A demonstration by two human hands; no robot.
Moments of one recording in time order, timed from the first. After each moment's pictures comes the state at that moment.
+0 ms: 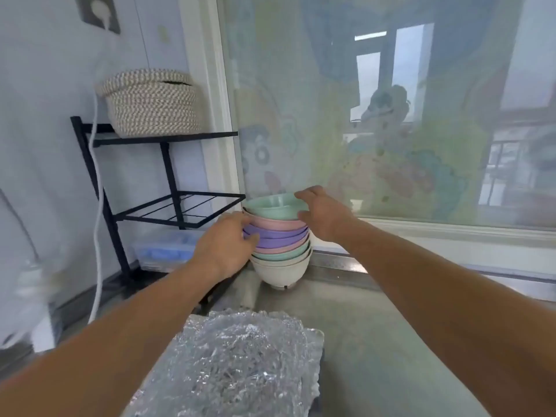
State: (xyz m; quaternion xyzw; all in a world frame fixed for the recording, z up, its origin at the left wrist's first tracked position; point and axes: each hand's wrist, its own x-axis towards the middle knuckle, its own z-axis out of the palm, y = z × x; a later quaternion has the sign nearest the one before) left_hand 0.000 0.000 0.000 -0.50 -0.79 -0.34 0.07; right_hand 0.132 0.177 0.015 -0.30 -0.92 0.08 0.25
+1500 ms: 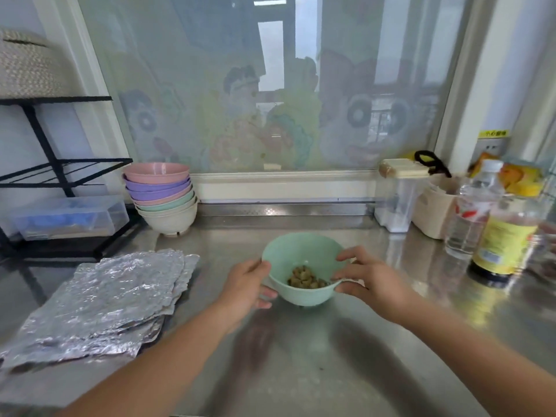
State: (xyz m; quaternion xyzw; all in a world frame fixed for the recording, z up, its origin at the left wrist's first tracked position) left_hand 0.305 -0.038 -0.116 -0.40 -0.63 -0.52 -0.41; right_hand 0.550 0.049 -0.126 -0.33 -0.89 0.16 0.26
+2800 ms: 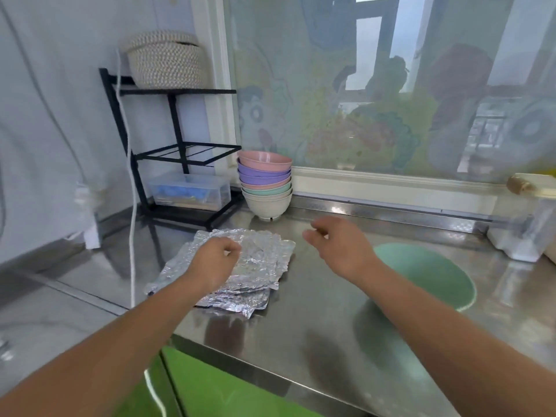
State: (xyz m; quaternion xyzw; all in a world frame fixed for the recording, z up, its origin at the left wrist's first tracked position) left_hand 0.109 -0.149 -0.098 -0.42 -0.80 -0.42 -0.12; right_hand 0.317 -0.022 -0.058 -0.36 -0.87 0.20 0.26
